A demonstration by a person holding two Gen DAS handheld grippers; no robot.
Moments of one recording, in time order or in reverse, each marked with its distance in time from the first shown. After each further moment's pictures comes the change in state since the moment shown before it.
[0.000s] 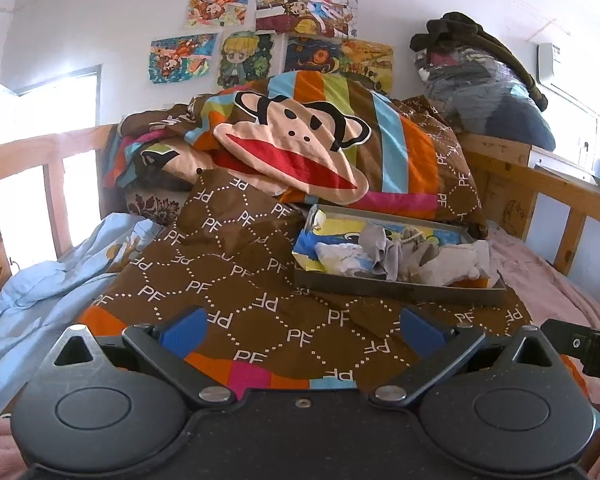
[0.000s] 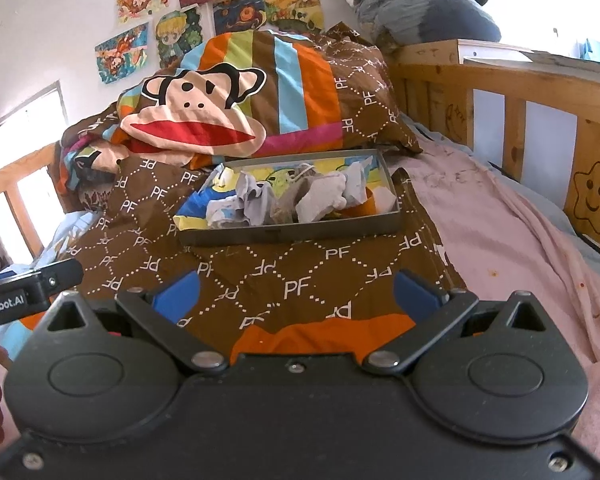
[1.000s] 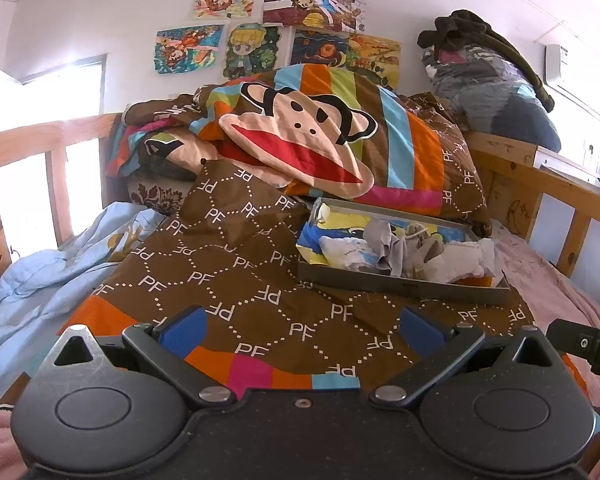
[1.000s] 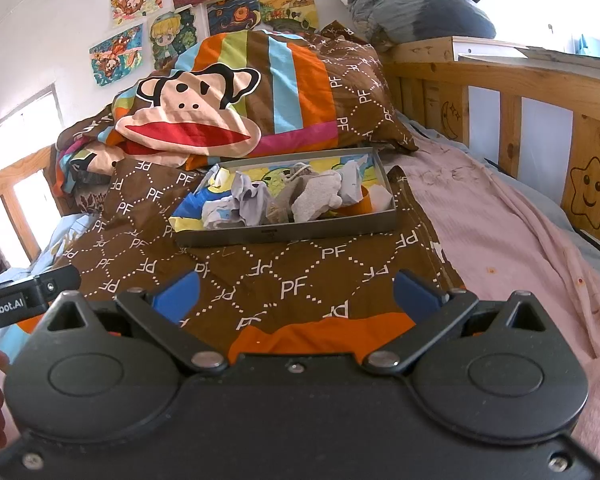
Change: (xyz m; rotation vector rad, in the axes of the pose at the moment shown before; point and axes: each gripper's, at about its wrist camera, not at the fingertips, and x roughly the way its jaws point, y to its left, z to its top) left arm 0.004 0.002 -0.001 -0.031 0.020 0.008; right arm 0.006 -0.002 0.001 0.015 0.000 -0.008
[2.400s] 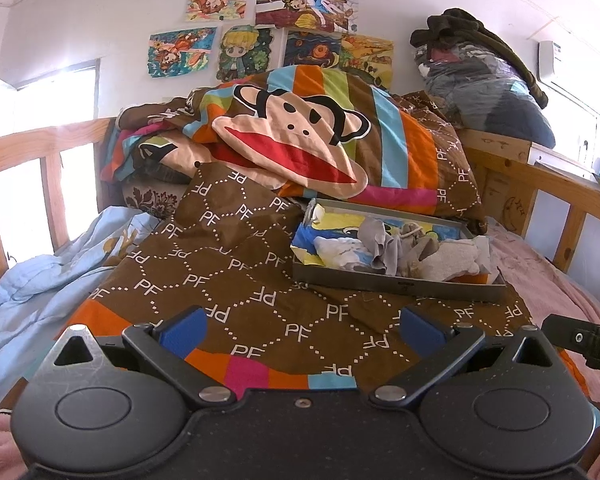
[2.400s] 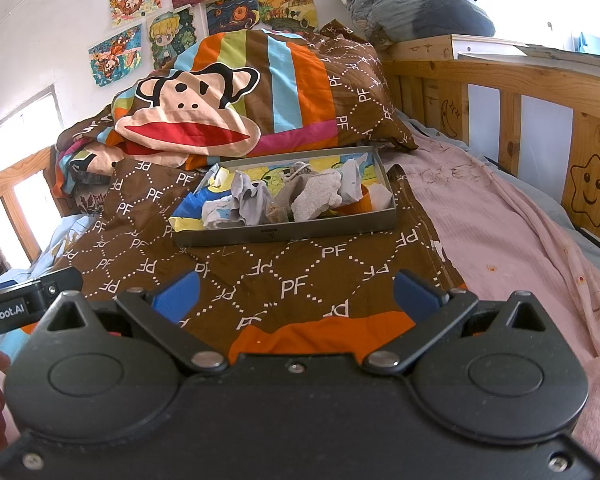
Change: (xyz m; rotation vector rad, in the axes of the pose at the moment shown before) left arm -0.001 -0.005 0.000 0.008 -0.003 -0.008; right arm 0.000 0.000 0.000 0.002 0.000 0.000
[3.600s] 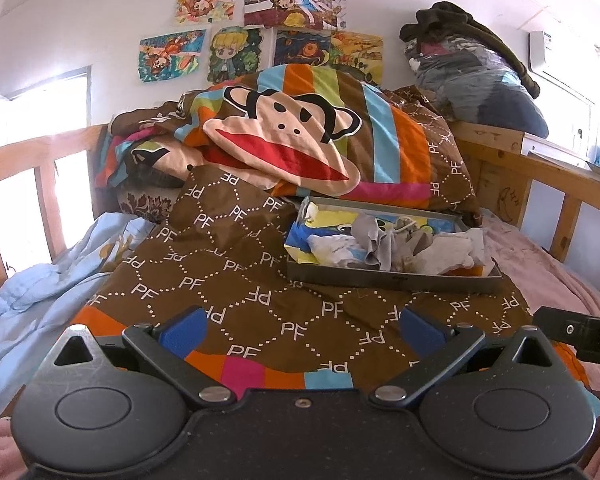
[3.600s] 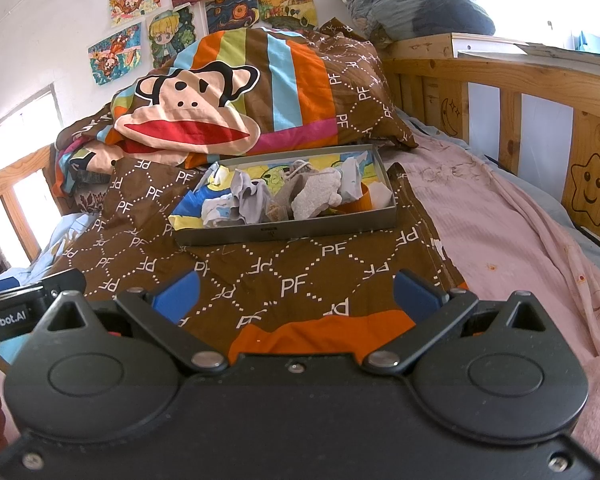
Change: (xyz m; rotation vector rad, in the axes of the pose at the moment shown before) left arm -0.002 -0.005 0.002 0.048 0.005 -0.005; right arm 0.000 0.001 0.000 0.001 0.001 -0.001
